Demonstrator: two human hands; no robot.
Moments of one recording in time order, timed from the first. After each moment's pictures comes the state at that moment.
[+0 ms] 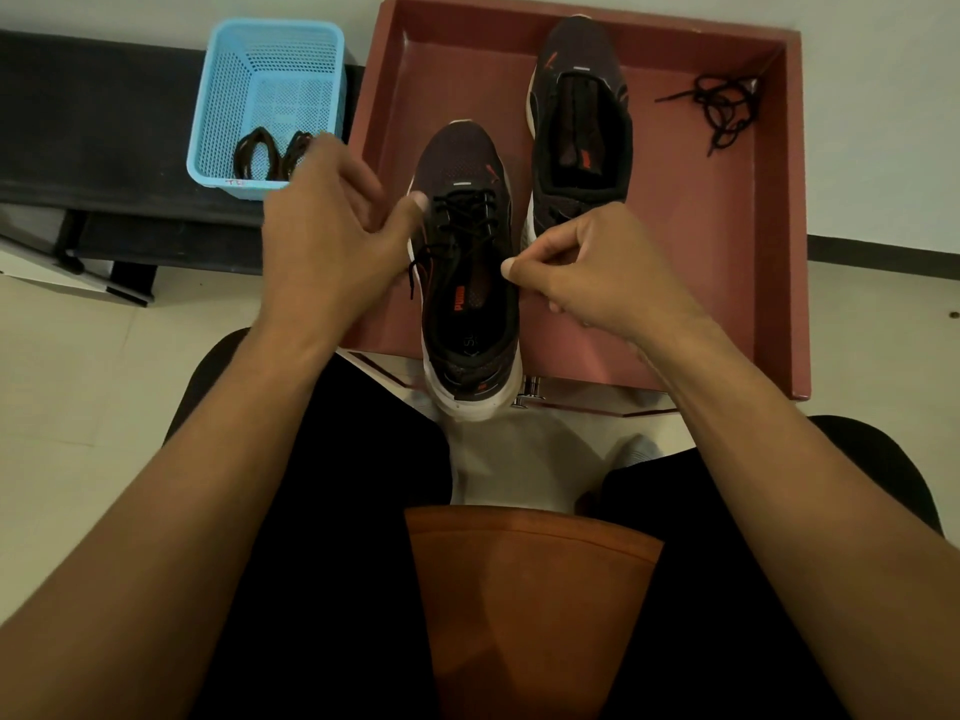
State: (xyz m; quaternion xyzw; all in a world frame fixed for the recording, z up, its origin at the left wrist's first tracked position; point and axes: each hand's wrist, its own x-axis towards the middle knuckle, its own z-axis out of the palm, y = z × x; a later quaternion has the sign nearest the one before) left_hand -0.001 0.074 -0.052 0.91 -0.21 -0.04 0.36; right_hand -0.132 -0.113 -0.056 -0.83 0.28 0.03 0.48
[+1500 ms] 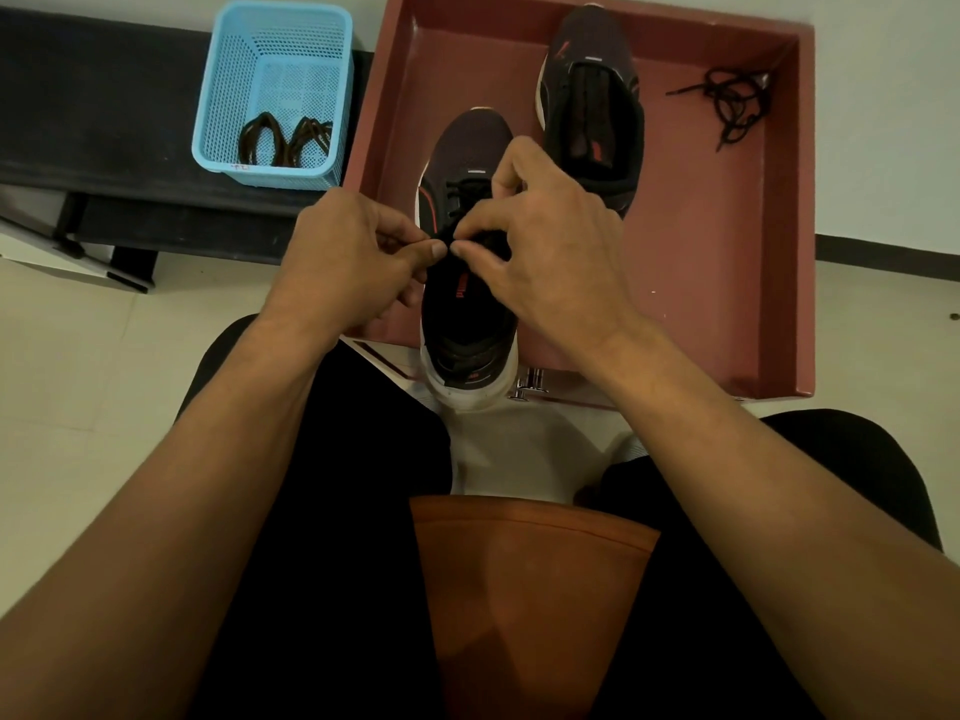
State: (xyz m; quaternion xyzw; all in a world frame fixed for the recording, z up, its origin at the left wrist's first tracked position) left_hand -0.004 0.081 -0.056 0.88 -0.19 -0.25 0.35; right_hand -0.111 -0.075 -0.056 -0.97 0.10 -0.13 0.20
